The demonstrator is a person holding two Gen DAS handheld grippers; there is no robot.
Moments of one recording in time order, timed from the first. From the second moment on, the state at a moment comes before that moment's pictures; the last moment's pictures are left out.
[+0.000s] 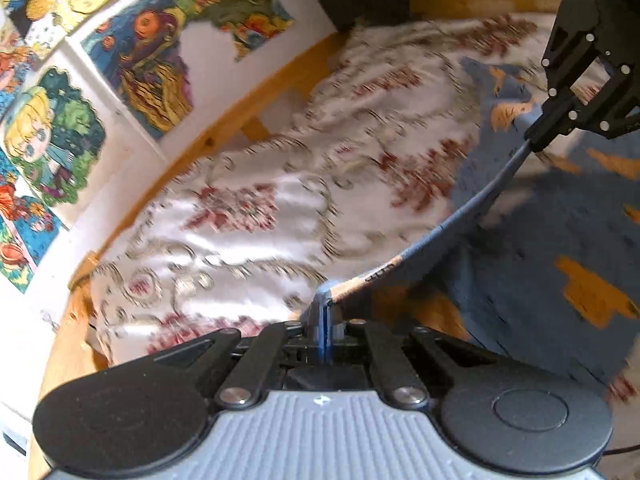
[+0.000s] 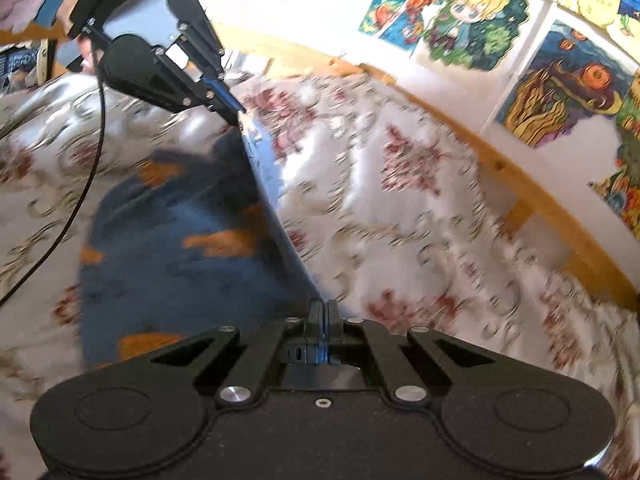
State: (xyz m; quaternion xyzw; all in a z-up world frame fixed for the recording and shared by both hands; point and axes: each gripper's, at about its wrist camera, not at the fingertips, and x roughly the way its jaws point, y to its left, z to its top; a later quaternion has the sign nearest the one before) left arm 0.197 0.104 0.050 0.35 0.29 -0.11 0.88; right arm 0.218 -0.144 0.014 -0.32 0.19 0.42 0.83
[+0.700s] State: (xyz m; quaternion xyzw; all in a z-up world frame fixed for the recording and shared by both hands) left arm 0.133 0.096 -0.029 0.39 0.34 -0.05 0.85; right arm 0.134 -0.131 -0.063 -0.29 0.23 0.39 0.85
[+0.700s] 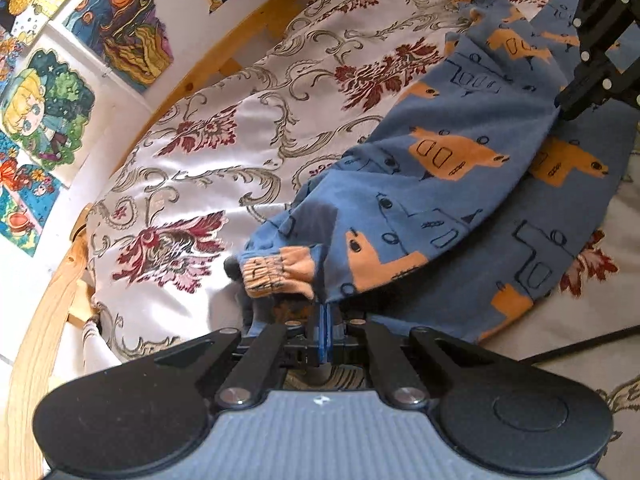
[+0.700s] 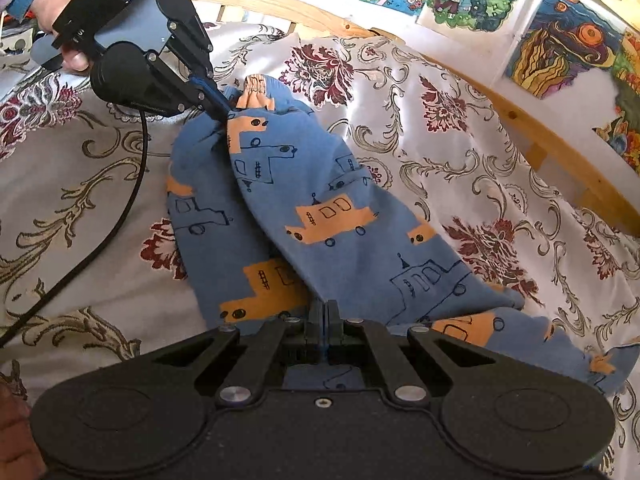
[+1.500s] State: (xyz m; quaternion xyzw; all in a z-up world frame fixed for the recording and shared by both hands) left arm 0.117 0.065 -0.050 0.55 0.29 -0.12 0.77; right arm 0.129 -0.124 -0.073 -0.33 0.19 0.37 0.85
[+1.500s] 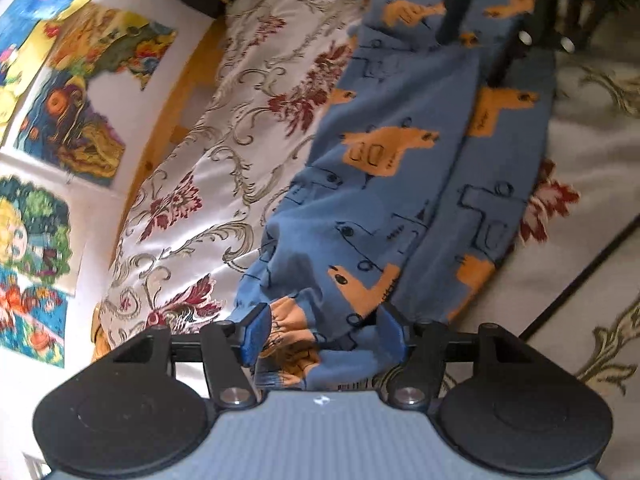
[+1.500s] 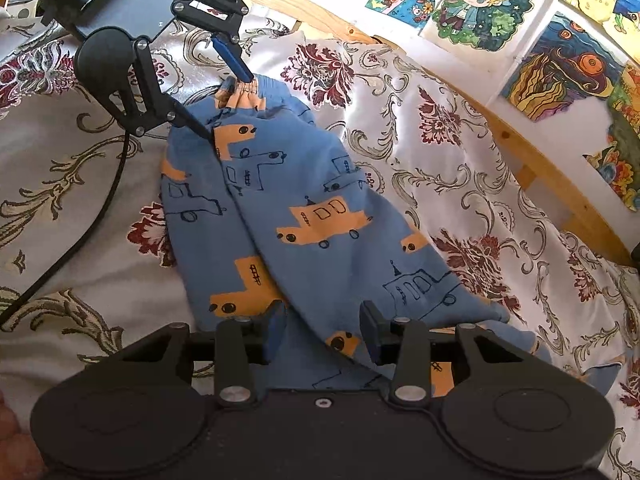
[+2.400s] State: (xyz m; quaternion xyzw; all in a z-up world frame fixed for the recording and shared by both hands) left arm 0.107 0.055 -0.094 0.69 0.23 -0.14 0.68; right arm 0.124 -0.120 -0.080 -0.35 0.18 0.37 0.84
